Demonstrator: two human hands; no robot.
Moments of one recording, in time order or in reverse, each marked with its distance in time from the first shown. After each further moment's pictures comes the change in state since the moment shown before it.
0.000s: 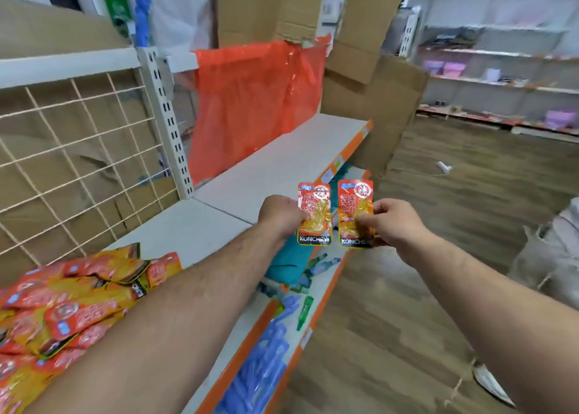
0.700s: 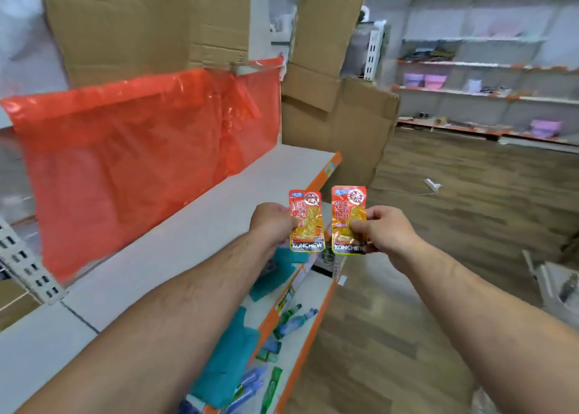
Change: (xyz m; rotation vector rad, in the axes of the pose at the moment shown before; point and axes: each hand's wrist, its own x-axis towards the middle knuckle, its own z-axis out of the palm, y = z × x) left_hand 0.235 0.114 0.169 -0.007 -0.004 -0.001; right_hand 0.277 0.000 -0.119 0.066 0.014 -0.001
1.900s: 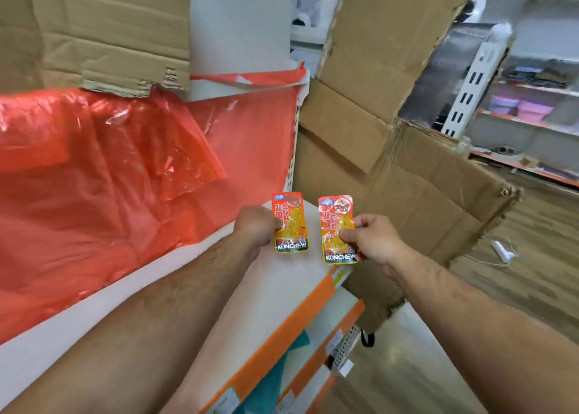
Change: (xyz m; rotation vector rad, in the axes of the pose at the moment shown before) left_hand 0.421 0.083 0.072 -0.138 0.246 -0.102; right_hand 0.474 -0.067 0.030 -0.158 -0.268 -0.037
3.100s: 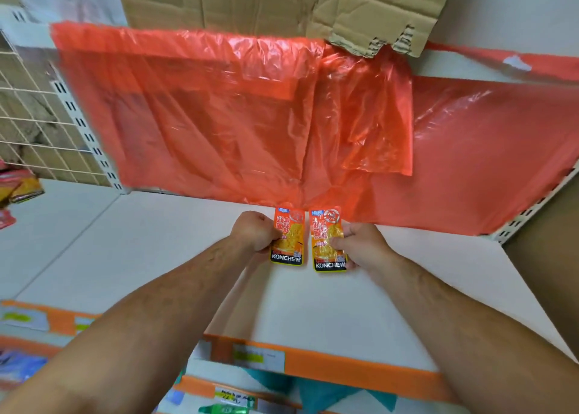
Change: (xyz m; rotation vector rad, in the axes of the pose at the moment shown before) left_hand -0.086 -0.119 -0.149 -0.014 0.779 -0.415; right_hand 0.035 -0.031 0.224 -0.278 -0.975 -0.307
